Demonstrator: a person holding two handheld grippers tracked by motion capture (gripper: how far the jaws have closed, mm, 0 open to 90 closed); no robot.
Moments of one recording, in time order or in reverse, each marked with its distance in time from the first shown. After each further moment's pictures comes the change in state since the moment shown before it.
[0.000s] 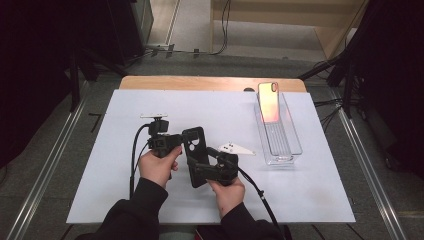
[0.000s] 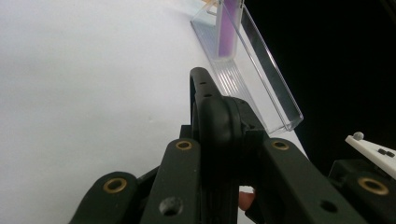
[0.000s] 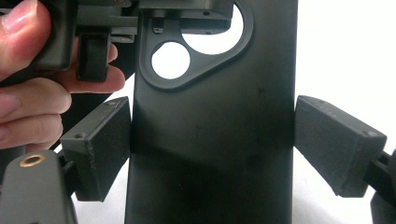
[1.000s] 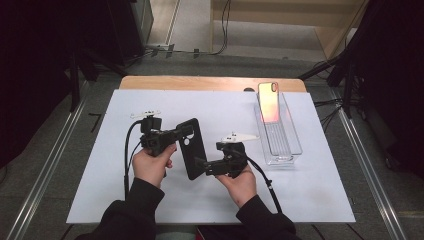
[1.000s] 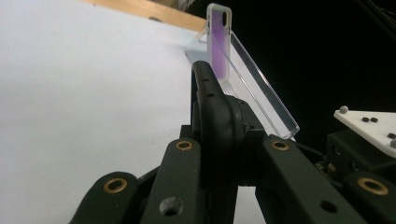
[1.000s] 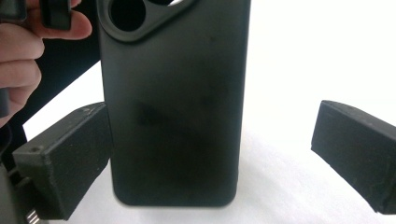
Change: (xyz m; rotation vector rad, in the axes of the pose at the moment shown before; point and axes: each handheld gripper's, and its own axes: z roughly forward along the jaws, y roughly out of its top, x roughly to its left) left arm -0.012 0.004 -0.020 -0.110 0.015 0.150; right arm -0.016 0.033 -0.016 0.195 0.023 -0.136
